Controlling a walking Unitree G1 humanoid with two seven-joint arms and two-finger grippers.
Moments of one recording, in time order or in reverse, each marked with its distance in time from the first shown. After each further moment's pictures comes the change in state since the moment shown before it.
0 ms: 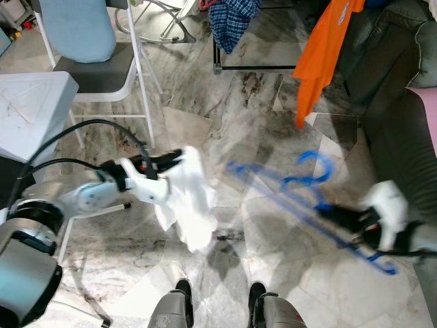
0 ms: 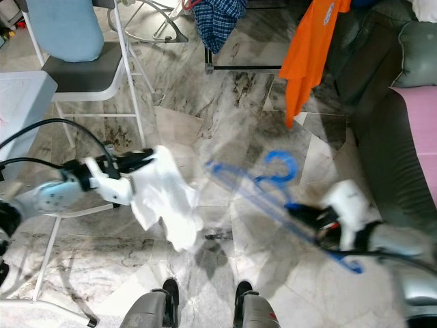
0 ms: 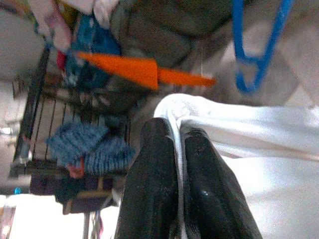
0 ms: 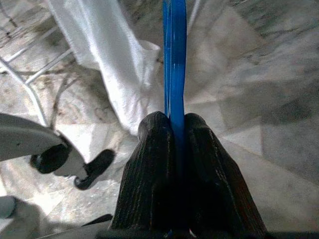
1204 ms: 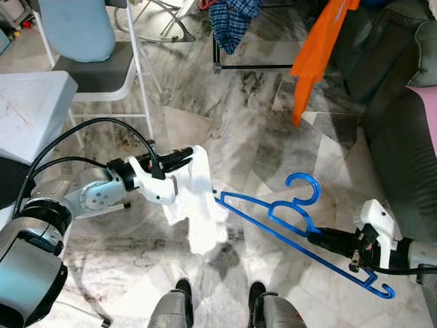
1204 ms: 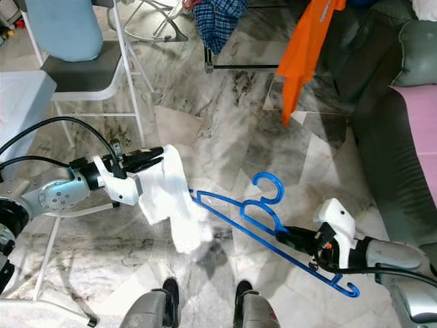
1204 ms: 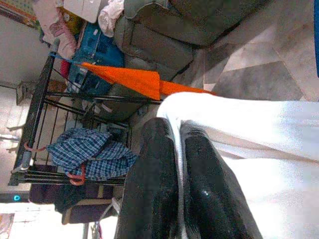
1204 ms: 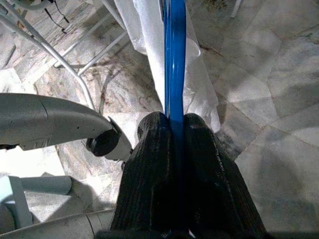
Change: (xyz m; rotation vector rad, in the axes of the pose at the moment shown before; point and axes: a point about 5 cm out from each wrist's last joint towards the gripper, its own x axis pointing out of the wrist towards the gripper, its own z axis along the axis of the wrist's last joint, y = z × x) left arm 0.005 0.002 0.002 -0.005 -0.011 0.009; right arm -0.007 0.023 -0.010 0.096 0.042 0.159
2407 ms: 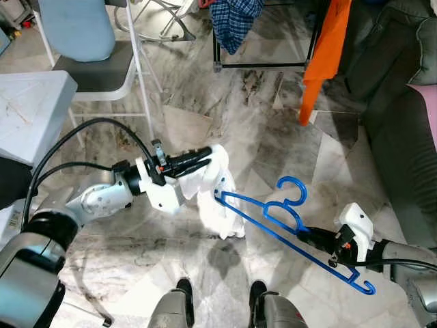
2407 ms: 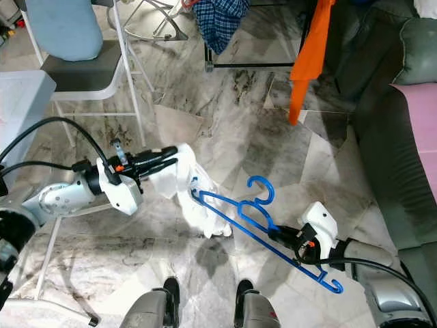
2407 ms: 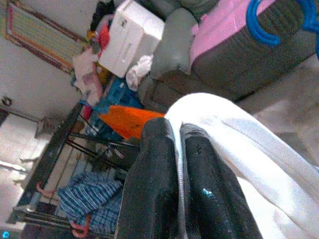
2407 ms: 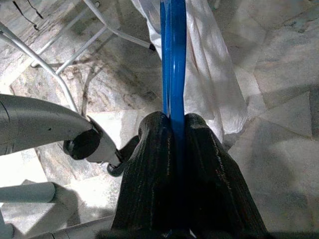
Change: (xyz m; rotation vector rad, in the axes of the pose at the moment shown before) left arm 0.003 0.007 0.033 -0.085 -0.225 0.115; right arm 0.029 -0.011 -0.023 0.004 0.011 -0.088
